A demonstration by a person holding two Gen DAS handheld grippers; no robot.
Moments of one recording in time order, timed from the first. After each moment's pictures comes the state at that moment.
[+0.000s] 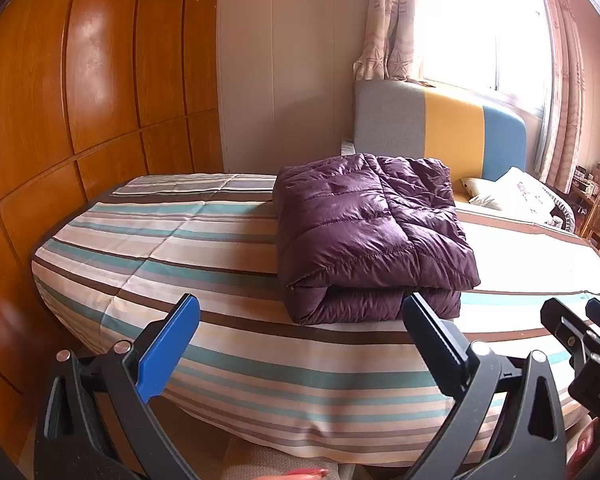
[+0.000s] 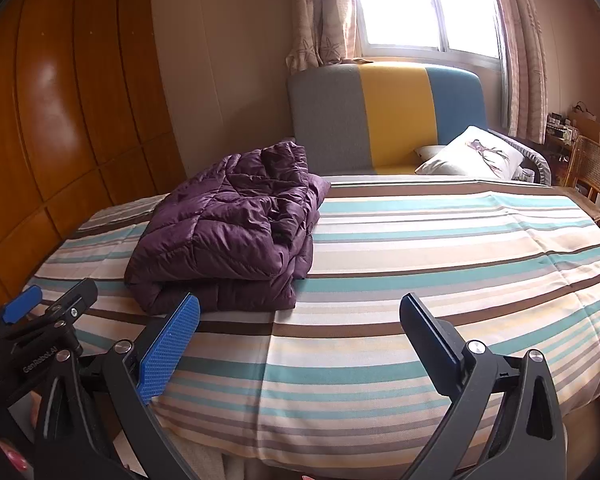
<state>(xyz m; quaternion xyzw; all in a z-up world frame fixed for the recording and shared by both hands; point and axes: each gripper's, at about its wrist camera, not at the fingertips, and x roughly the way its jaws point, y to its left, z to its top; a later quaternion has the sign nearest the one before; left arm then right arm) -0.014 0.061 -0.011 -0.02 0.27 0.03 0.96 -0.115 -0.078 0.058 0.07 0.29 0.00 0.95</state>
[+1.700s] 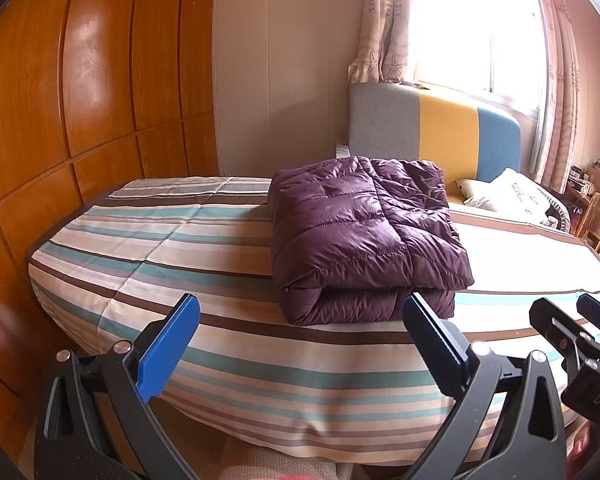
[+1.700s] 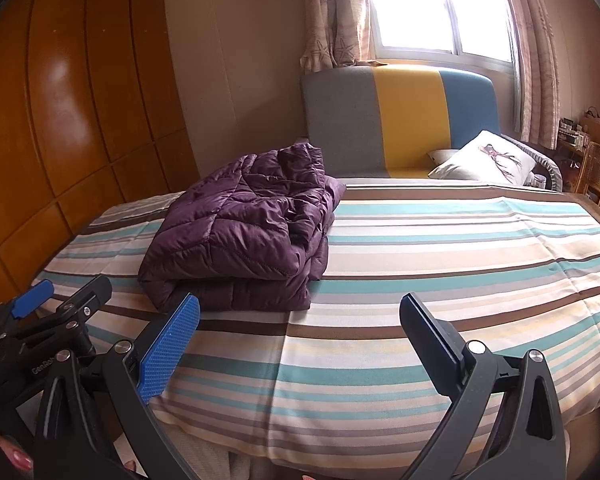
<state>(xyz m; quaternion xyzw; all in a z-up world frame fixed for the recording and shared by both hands) -0.017 0.061 -0.010 -0.02 0.27 0.02 0.96 -0.117 -0.071 0.060 0.07 0.29 0.03 0.96</state>
